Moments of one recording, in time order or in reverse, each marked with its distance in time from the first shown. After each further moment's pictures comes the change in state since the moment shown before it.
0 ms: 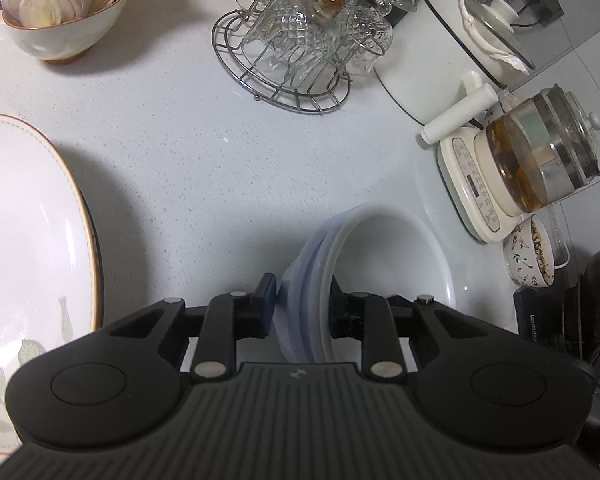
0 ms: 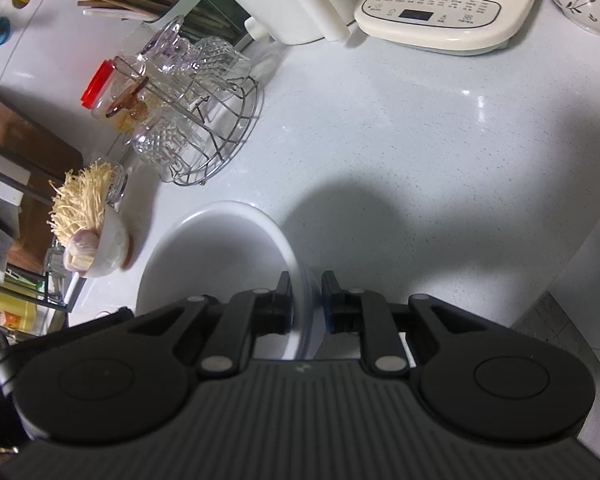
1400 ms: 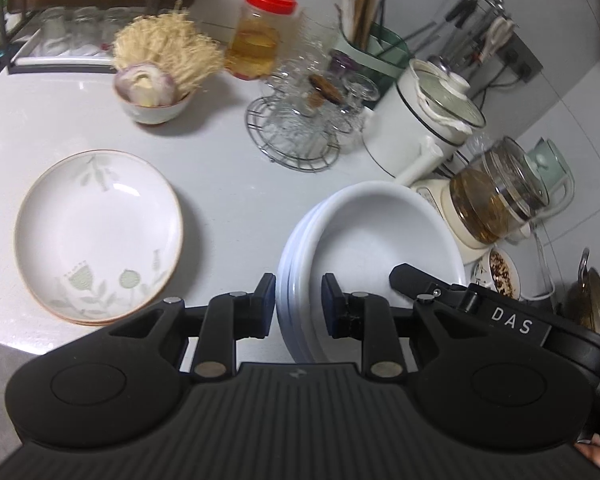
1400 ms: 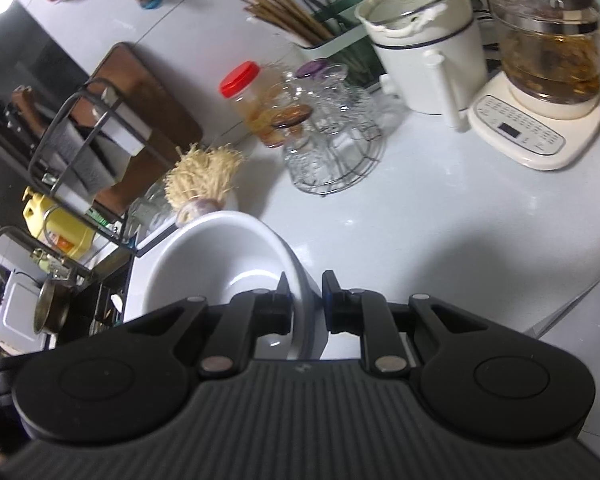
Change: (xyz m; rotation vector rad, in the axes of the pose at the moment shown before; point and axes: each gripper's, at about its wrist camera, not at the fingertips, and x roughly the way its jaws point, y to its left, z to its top) left arm -0.158 -0.047 -0.054 -0.048 -0.202 0.103; right arm -0.108 0.071 -0.005 -0.305 -0.034 0.158
